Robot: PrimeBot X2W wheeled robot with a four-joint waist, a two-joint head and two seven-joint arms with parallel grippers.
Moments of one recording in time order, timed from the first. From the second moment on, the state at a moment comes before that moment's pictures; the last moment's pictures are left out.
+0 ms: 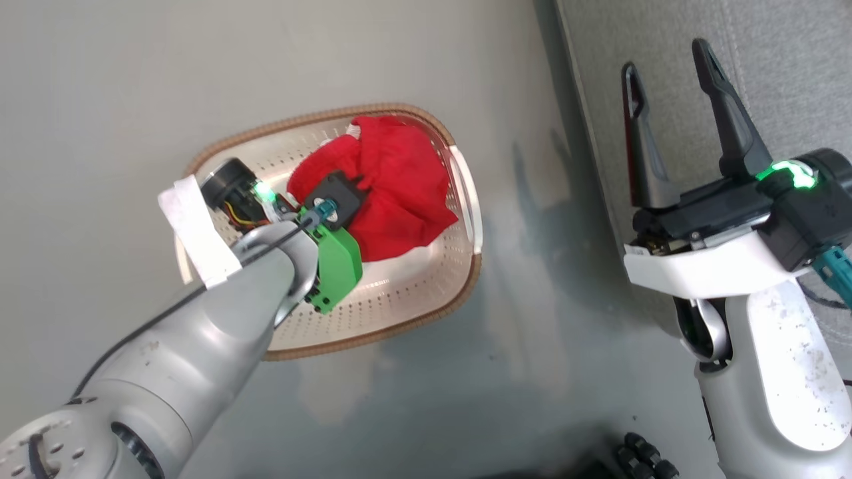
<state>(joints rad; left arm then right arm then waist) -1.03 0.16 -1.28 1.06 -0.60 -0.13 -0.25 -0.43 -0.05 0.10 -0.11 0.11 0.13 -0.26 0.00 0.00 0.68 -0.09</state>
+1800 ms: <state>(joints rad) -0.62 0.22 -0.72 0.35 -0.42 -0.09 -0.26 -0.14 -0.05 0.19 0.00 0.12 0.13 -0.26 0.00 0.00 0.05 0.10</state>
